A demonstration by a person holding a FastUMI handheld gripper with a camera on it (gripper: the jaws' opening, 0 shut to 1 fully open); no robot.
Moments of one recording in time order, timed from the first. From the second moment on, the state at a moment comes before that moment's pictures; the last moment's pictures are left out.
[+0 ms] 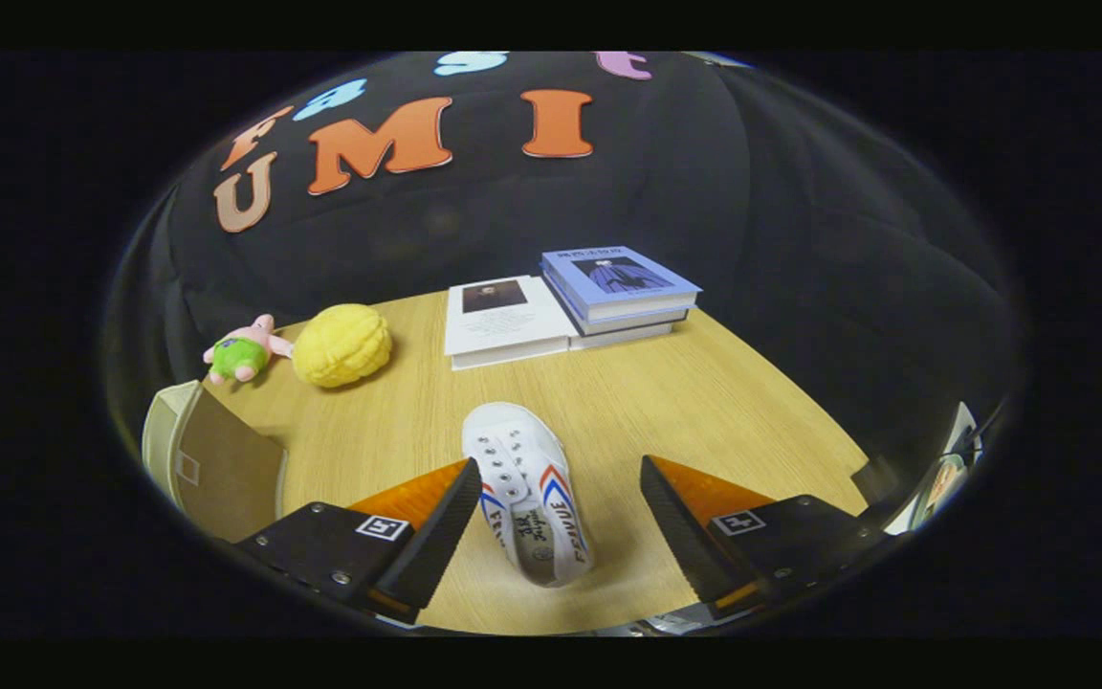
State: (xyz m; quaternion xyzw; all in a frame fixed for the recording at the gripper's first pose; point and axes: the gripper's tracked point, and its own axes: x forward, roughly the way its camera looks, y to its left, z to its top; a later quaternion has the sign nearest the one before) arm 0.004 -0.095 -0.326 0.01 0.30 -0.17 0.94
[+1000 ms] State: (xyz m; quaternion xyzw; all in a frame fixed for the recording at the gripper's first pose) arm 0.004 -0.091 -0.417 0.07 0.41 -0.11 0.90
